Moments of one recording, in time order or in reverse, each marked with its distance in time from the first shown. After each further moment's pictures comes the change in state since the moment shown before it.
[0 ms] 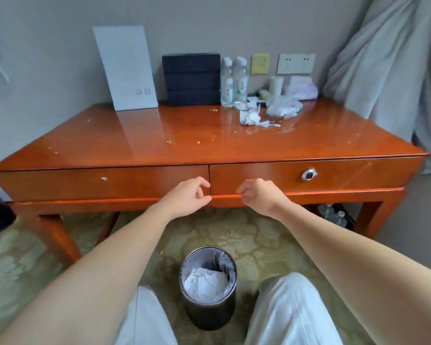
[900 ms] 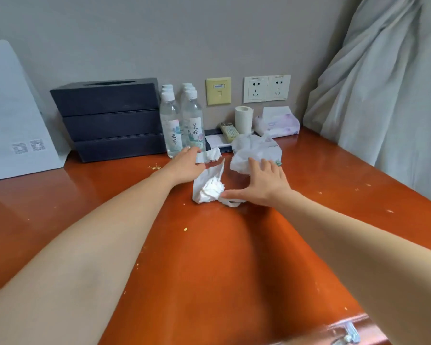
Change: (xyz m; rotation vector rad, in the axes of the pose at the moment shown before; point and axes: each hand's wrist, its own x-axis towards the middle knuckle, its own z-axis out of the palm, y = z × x) left_hand 0.464 0.044 -0.055 0.036 0.072 0.098; right_hand 0.311 0.130 -0.135 -0.232 0.164 0.321
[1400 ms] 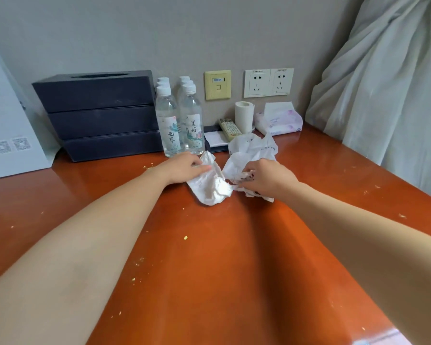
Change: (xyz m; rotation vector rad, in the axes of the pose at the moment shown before) left_hand 0.027 -0.029 0.002 0.049 -0.175 0.113; right_hand 0.032 0.007 -0.007 -0.006 -0.019 -0.109
